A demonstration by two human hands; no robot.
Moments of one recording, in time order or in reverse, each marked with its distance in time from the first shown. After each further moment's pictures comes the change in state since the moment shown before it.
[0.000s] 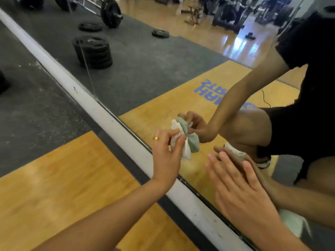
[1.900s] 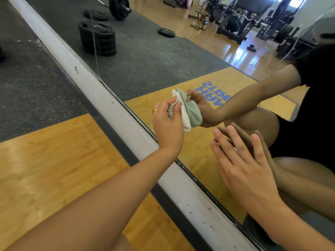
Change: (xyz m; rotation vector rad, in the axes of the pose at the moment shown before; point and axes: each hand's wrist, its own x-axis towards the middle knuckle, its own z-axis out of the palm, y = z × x) left_hand 0.006 -0.001 0.010 -0.081 0.297 -0.164; right_hand -0.003 -0.005 0.004 0.110 0.053 0.031
